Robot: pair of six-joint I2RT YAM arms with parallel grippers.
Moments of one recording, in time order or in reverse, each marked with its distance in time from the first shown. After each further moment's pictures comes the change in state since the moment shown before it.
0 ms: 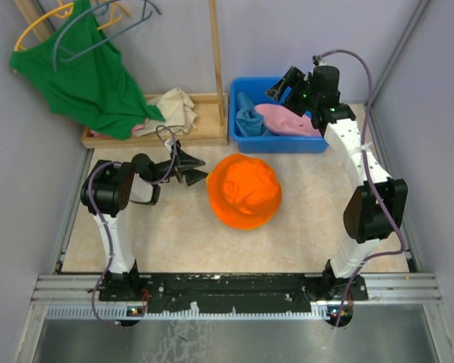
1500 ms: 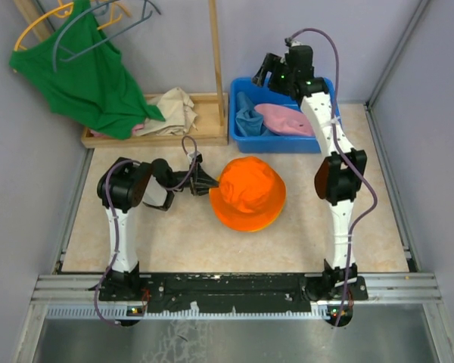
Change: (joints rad) left arm -0.131 0.130 0.020 0.000 0.090 -0.025; right arm 0.043 0.536 0.716 -0.236 0.021 -0.201
